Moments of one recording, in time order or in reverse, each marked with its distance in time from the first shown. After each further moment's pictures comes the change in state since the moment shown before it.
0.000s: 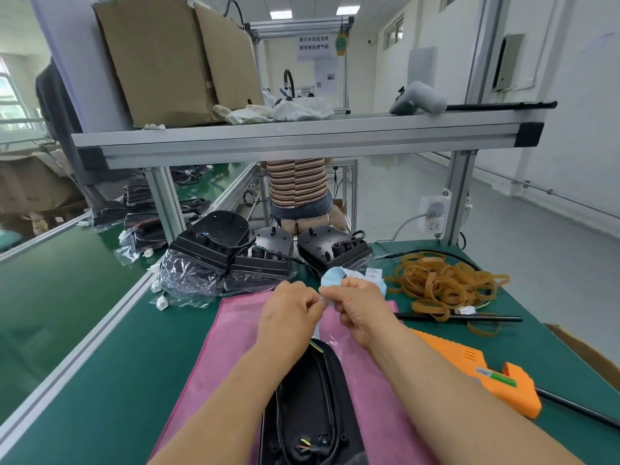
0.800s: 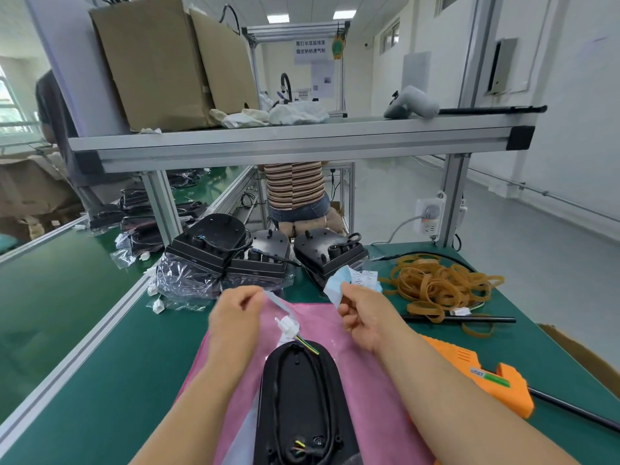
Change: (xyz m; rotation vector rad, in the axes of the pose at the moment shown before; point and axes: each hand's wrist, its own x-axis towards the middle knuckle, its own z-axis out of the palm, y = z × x) left_hand -0.012 -0.039 -0.027 -0.322 0.279 -0.415; right_hand -0.003 -0.006 -0.016 0.243 0.038 0.204
